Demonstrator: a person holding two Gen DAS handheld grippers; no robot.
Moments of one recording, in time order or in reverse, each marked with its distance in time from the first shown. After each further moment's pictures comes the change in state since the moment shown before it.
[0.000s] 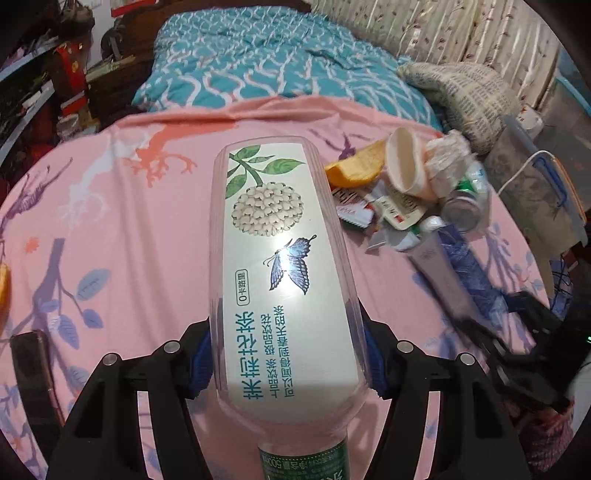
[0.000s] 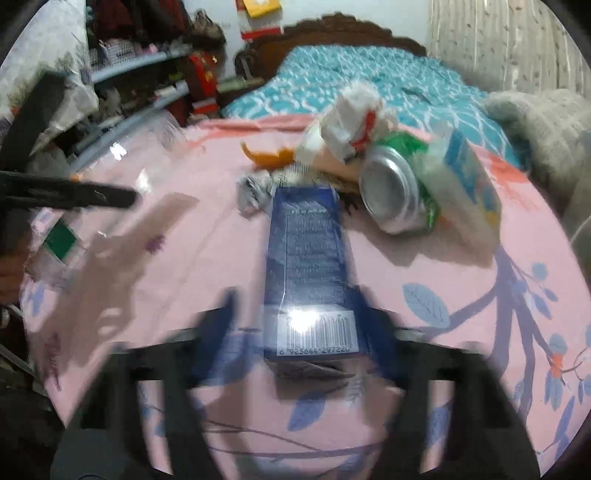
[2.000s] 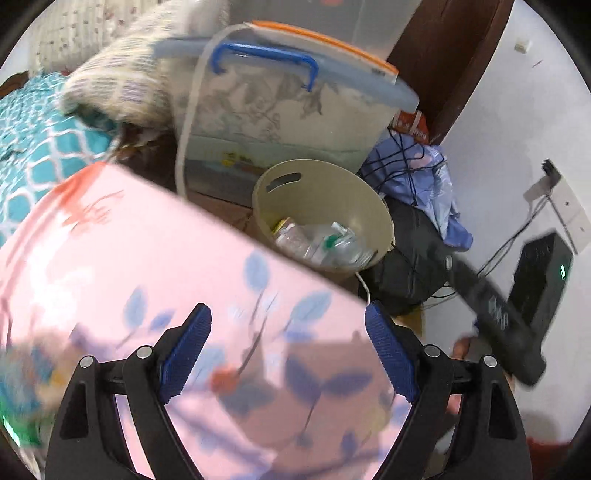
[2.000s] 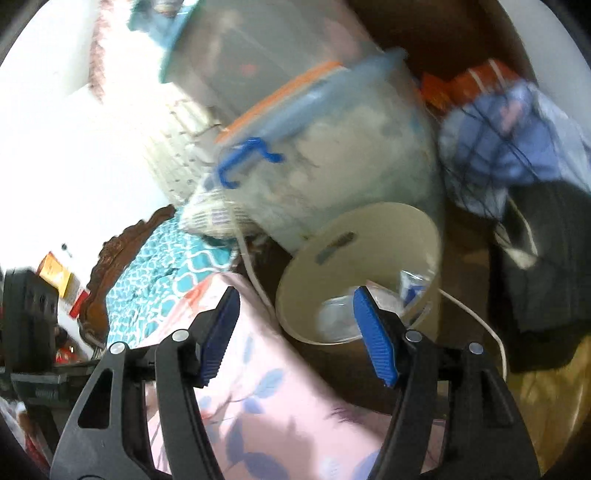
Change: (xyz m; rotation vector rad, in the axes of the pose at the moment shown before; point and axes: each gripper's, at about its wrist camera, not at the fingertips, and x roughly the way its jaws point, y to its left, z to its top) left arm 0.083 -0.447 0.045 0.711 0.109 -0.519; right arm -0.218 -0.290 -0.169 0.974 -0.634 -0.424
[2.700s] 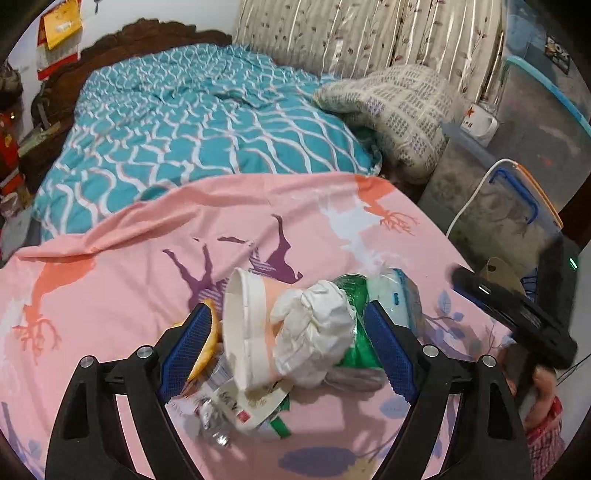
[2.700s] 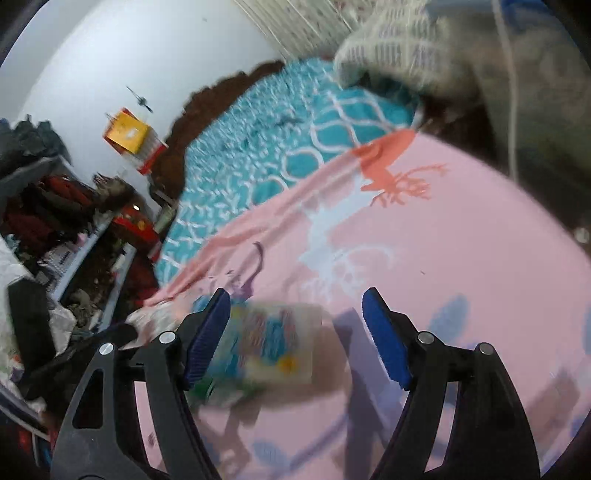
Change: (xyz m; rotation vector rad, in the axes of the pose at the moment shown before) left arm -0.159 0.247 -0.117 -0.483 -0.197 0.419; right arm 0.189 0.241 -0.097 -0.250 0.563 0.311
